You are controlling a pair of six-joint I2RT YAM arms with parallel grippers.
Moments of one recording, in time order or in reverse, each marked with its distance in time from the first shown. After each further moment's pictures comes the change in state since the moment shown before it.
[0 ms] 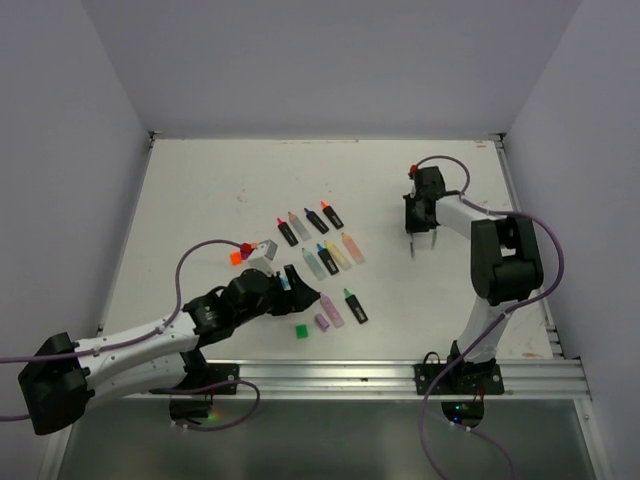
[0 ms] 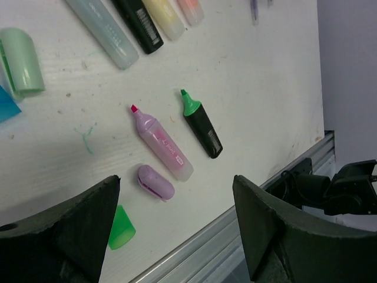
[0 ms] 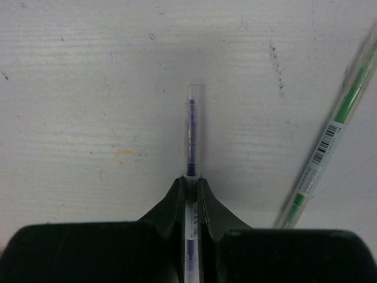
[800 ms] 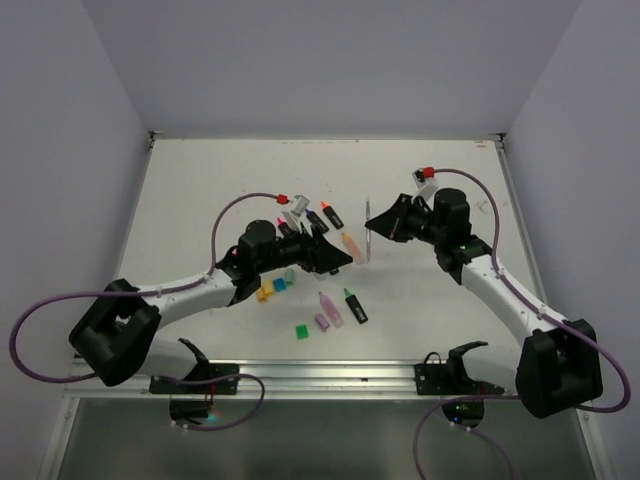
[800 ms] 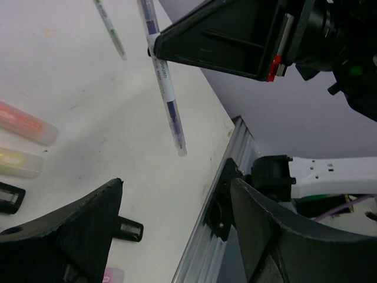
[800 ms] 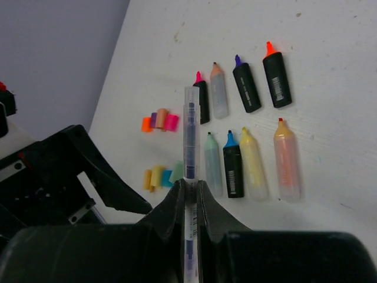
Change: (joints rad) left arm 0.241 0.419 0.265 0.516 0.523 0.216; right arm 0.112 -0.682 -0.418 0.397 -0.560 0.446
